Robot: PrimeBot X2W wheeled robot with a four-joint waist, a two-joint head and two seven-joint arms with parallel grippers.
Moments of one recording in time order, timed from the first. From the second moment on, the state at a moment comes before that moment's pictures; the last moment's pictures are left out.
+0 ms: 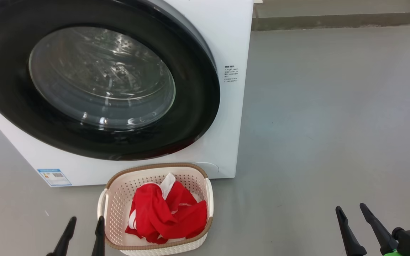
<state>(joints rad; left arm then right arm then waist) 0.08 0.08 0.05 0.18 -0.22 -0.13 -0.25 0.12 -0.18 0.04 0.25 0.45 0.13 -0.26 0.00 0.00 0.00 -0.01</state>
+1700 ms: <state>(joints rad) 0.12 0.08 0.06 0.17 -0.27 -0.13 -0.25 0.15 -0.16 0.04 0.25 0.44 0.13 -0.26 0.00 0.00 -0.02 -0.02</state>
